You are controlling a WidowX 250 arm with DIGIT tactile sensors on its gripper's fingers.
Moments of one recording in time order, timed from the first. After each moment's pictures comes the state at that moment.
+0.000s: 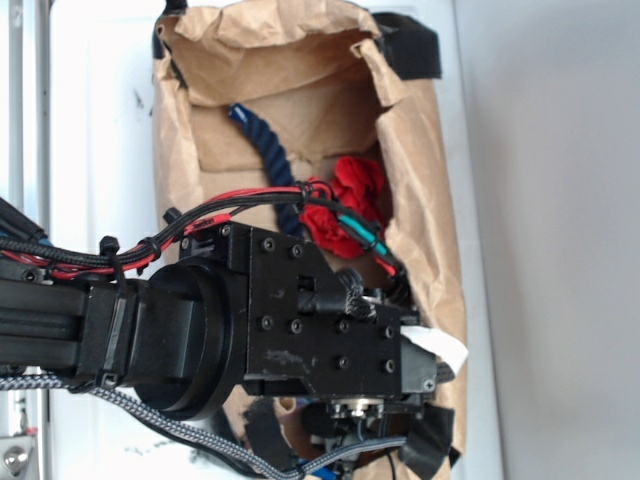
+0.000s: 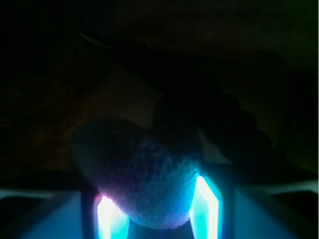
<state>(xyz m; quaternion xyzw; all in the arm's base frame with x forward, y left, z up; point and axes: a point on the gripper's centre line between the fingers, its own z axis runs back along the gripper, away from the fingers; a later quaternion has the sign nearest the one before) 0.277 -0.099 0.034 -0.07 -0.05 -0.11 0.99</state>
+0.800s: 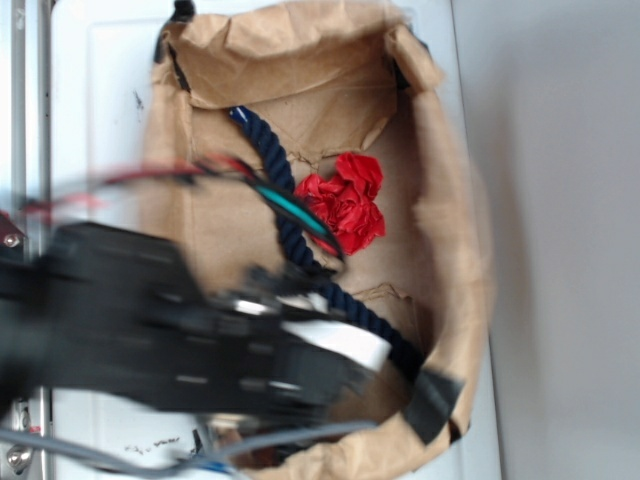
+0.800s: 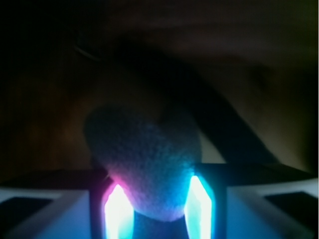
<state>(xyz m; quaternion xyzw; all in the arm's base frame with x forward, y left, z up) 0.248 -0.078 0.068 -0.03 -0.12 -0.04 0.99</state>
